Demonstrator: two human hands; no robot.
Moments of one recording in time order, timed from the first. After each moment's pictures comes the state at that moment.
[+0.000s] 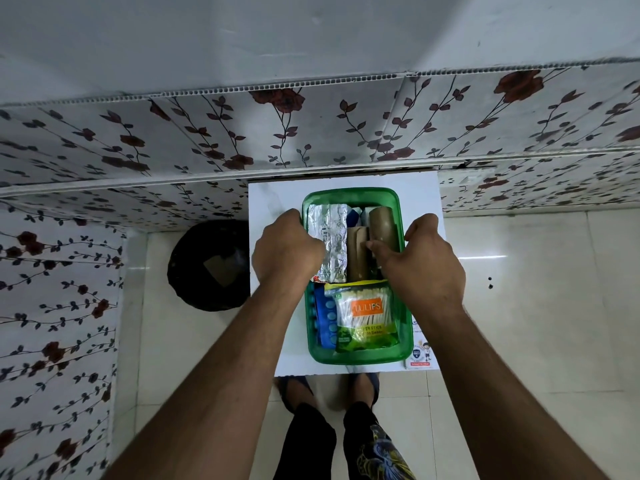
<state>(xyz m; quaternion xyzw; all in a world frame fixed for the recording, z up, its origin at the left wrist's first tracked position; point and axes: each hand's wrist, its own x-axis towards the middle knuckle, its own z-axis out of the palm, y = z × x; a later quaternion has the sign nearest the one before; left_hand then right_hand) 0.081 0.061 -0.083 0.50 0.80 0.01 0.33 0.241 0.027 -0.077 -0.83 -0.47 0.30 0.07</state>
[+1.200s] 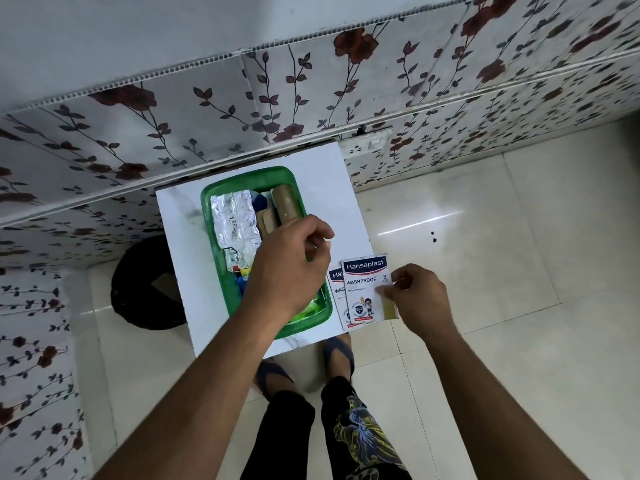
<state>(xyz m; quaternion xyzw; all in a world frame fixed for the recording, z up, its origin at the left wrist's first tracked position) 0.165 -0.002 -0.058 0.66 0.58 0.16 0.45 0.352 -0.097 -0.130 -0.86 -0.26 0.42 0.13</state>
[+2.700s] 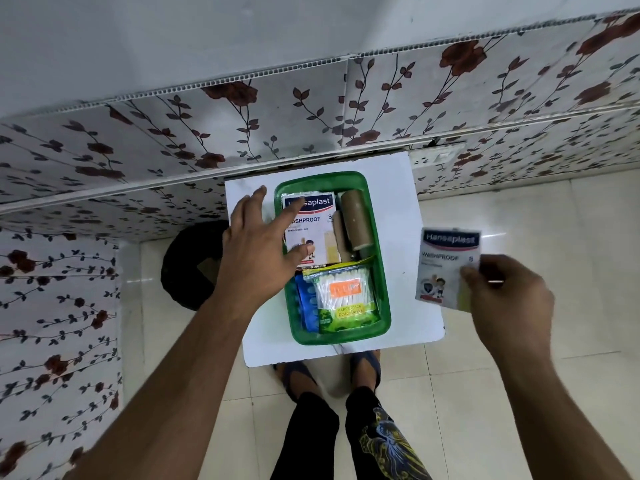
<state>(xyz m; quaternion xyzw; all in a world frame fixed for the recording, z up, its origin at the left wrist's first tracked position) 0.059 0.038 -0.085 0.74 0.64 -0.03 0.23 0.329 -0.062 -0.052 -0.88 -0.30 0.29 0.21</state>
